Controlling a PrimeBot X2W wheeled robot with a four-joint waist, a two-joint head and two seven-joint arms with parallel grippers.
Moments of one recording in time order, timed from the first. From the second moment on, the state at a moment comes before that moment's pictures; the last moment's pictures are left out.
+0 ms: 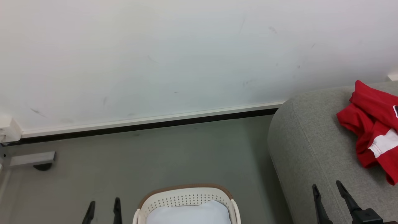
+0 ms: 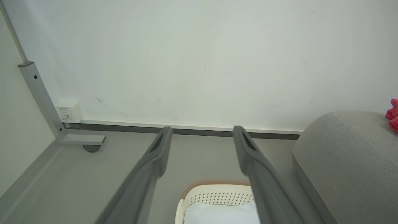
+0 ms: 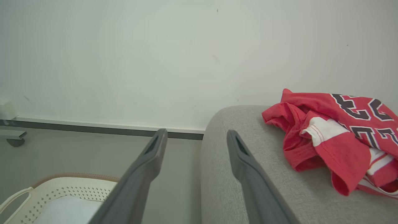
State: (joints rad) left arm 0.12 0.13 -0.11 0.10 -0.26 0.15 -0.26; right arm -0.03 -0.05 0.00 0.33 0.04 0.13 -0.26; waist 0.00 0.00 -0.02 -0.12
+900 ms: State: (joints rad) left arm 0.17 0.05 -0.01 0.14 -0.17 0.03 -0.26; right arm -0.03 -0.05 0.02 0.39 0.05 0.13 -0.26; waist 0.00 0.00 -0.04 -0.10
